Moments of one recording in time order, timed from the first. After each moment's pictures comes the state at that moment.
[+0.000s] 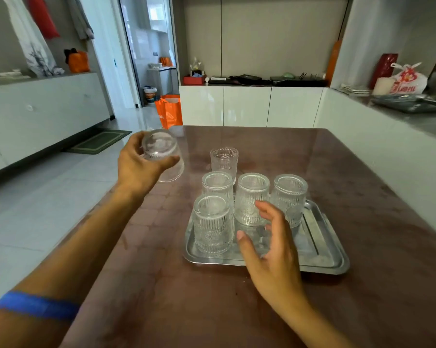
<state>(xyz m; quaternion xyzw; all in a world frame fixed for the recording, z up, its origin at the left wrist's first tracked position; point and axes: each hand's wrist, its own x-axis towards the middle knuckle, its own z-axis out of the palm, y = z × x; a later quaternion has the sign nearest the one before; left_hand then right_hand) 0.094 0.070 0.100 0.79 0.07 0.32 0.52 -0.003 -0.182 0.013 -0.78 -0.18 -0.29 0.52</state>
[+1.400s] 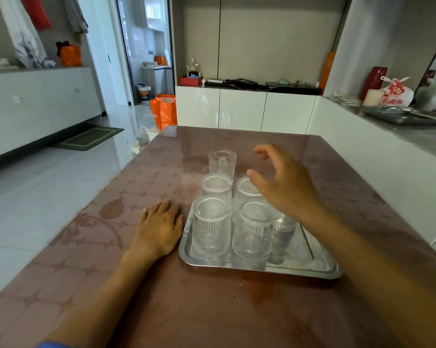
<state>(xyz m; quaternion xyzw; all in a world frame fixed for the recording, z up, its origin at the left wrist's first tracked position) 0.078 0.063 -0.020 0.98 0.02 0.08 0.16 0.084 -0.205 0.106 -0.89 -0.21 -0.26 0.29</state>
